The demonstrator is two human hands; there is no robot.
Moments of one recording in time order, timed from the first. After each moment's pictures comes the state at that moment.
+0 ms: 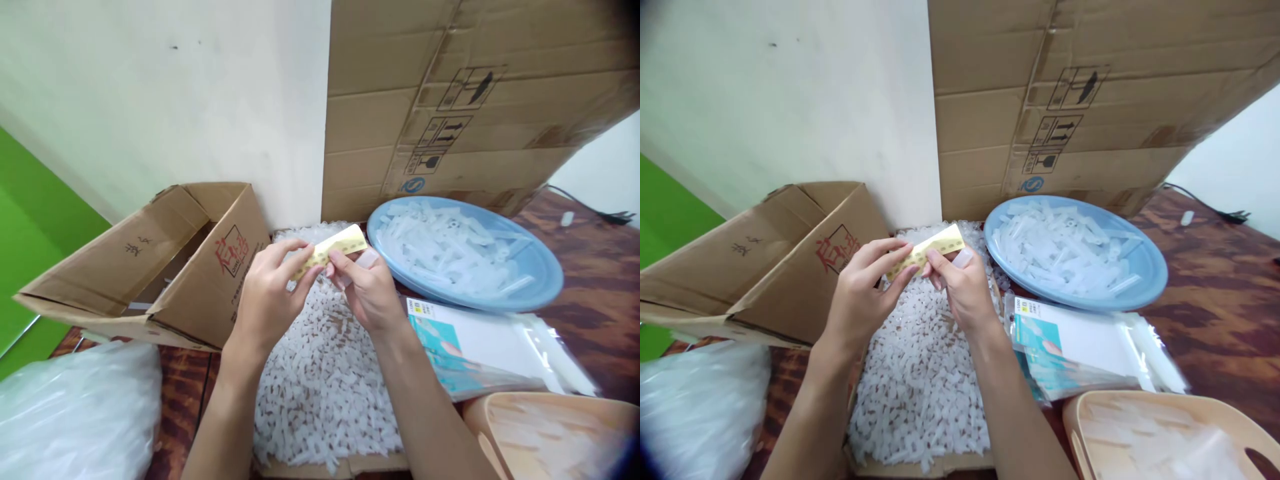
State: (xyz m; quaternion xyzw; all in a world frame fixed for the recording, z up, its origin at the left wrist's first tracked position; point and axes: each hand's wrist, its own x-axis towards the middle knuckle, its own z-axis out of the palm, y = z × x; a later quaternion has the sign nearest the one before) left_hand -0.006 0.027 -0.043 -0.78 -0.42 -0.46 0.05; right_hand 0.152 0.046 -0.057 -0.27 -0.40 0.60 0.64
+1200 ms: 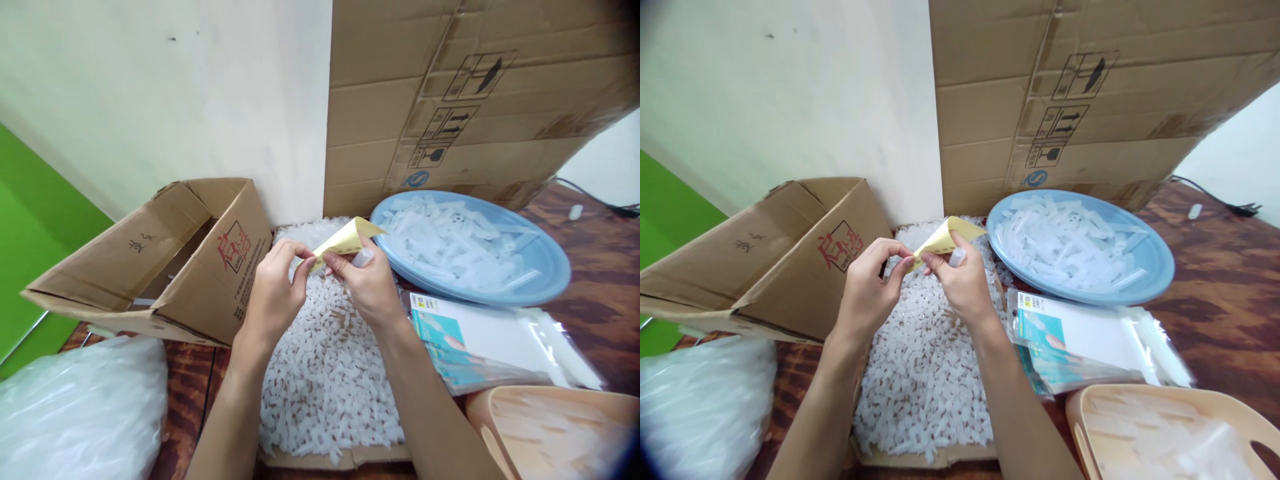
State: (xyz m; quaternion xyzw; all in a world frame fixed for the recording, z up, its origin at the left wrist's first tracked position) left_hand -0.003 0.027 -0.044 -0.75 -0.44 -0.48 -0.08; right_hand 0.154 0.044 -0.061 -0.35 -0.49 0.49 0.62
